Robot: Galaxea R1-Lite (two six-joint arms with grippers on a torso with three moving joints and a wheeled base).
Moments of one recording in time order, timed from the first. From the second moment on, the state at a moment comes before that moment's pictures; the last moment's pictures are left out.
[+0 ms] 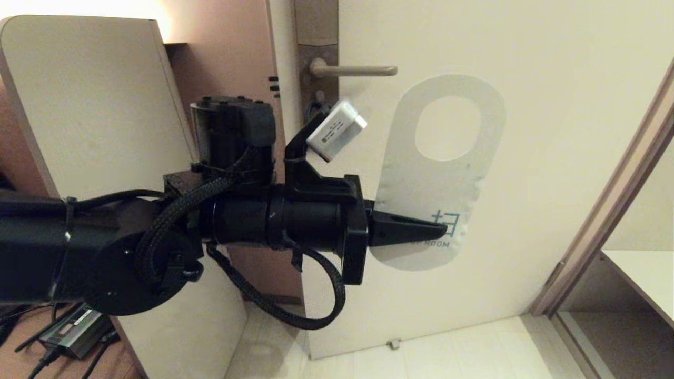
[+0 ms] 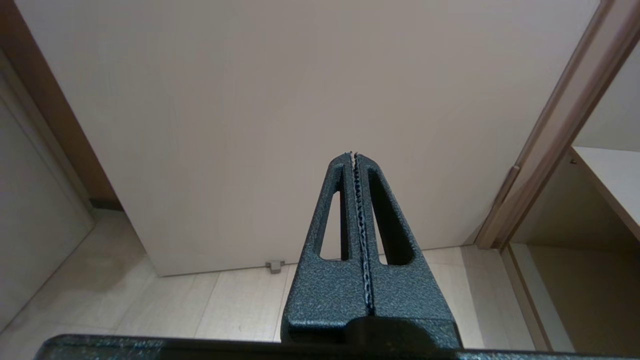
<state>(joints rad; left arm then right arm) -0.76 1.75 -1.11 -0.56 -0.85 -0.01 0.01 0.00 0.00 0.00 0.00 0.00</state>
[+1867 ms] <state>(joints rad) -0.74 1.78 -1.13 -0.71 -0.86 -0.10 0.18 0.95 -0.45 -0.41 0.69 0.06</state>
